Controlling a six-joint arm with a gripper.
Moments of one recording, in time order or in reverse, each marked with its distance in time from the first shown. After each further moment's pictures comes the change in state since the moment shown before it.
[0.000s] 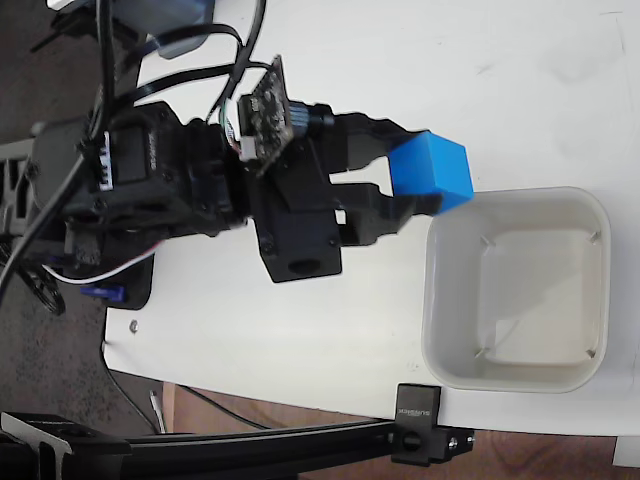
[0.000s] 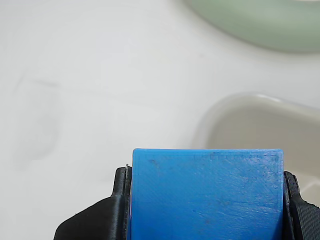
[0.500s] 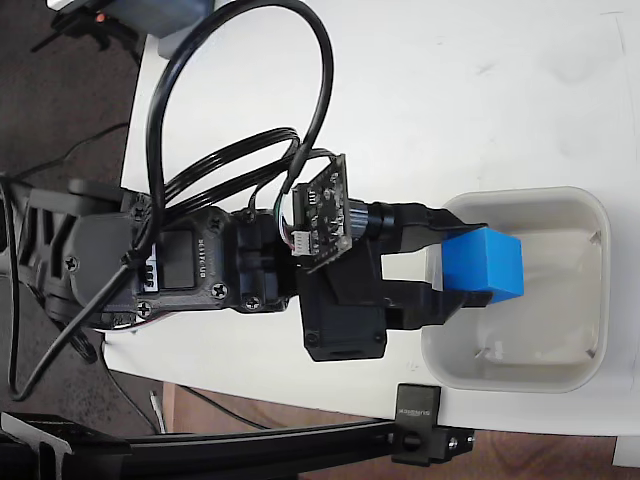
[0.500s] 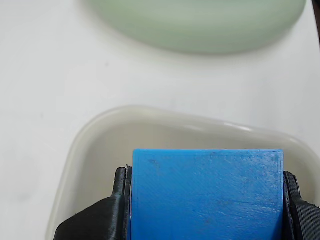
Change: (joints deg) arm 5.4 -10.8 -11.0 -0.7 -0.2 -2.9
